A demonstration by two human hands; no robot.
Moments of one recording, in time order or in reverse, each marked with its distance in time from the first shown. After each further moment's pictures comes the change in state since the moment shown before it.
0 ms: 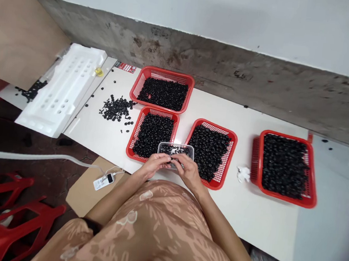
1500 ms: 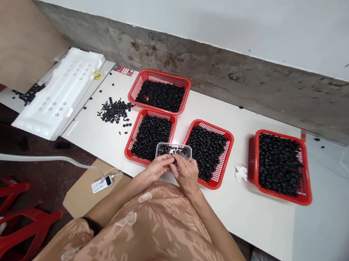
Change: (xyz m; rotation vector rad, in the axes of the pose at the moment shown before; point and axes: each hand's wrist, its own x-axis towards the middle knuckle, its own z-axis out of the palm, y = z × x) left_hand 0.005 -0.012 0.020 -0.211 -0.045 -0.042; right_hand -0.014 -0.003 0.007 -0.411 0.158 -0.077
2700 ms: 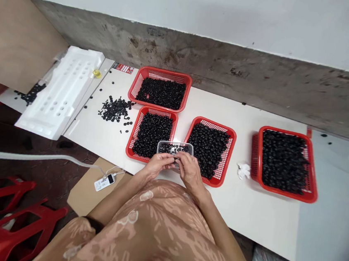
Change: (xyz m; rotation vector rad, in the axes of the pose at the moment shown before) left_hand -0.008 0.013 0.002 0.193 0.045 0.019; right_hand 0.005 0.003 -0.016 0.211 -0.109 0.024
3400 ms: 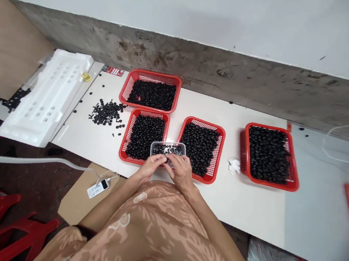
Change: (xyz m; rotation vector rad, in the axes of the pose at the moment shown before) left_hand 0.002 -0.010 -0.002 0.125 -0.027 0.107; right_hand -0.006 0.000 0.013 -0.220 0.123 -0.086
